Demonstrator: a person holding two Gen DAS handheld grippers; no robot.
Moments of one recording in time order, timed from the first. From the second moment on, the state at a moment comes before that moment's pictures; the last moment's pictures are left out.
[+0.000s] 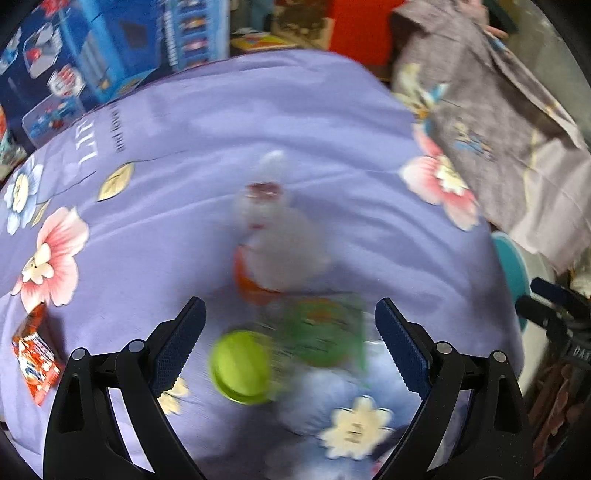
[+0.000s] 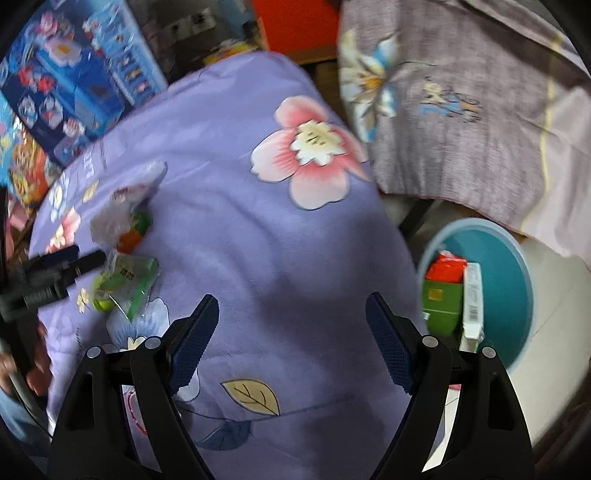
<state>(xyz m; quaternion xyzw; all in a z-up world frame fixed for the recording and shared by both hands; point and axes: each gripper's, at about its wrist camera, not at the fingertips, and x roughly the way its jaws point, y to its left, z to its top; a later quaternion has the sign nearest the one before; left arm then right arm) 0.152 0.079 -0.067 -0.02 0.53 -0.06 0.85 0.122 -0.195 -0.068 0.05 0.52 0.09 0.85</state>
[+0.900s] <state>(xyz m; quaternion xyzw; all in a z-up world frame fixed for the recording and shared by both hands) 0.163 0.124 -0.072 -0.03 0.52 -0.06 0.85 0.163 -0.069 -0.090 -0.04 0.55 0.26 0.79</state>
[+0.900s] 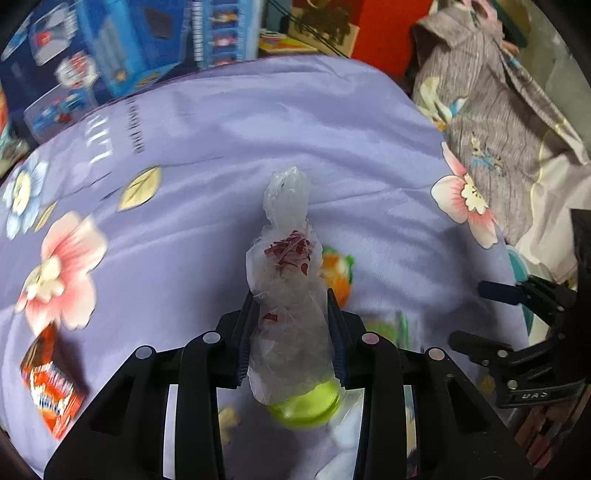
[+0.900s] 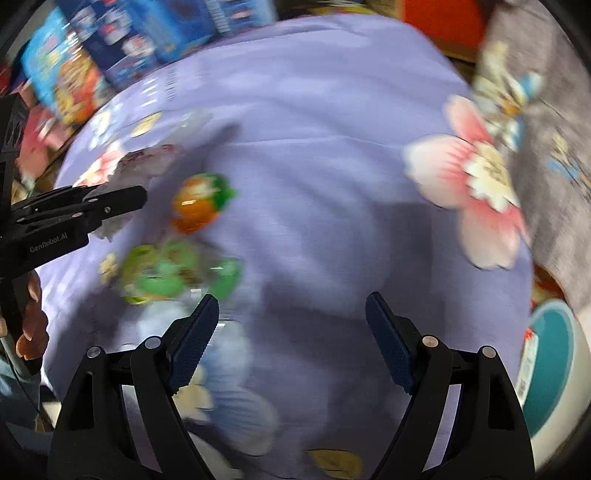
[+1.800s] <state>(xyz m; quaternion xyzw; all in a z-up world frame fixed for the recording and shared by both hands) 0.118 0.179 -0.075 -0.10 0.52 -0.05 0.84 0.158 -0.012 -0.102 -0.10 0.54 0.31 0.77</state>
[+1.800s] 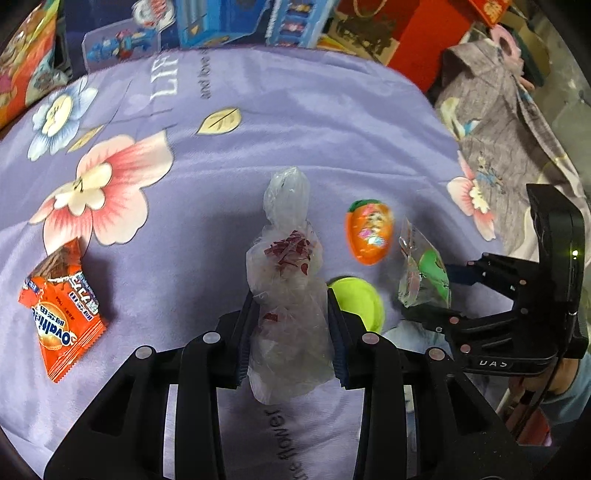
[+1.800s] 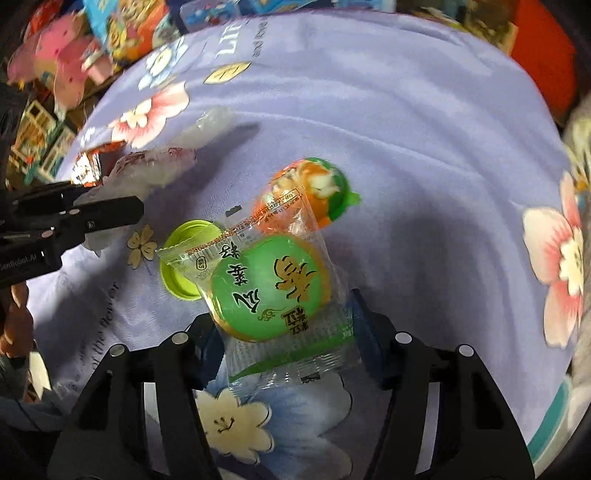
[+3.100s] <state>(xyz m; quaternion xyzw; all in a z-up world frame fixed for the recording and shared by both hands) 0.091 -0.135 -0.016 0.11 0.48 -0.26 0.83 0.060 -0.363 -0.039 0.16 0.43 0.07 0.89</state>
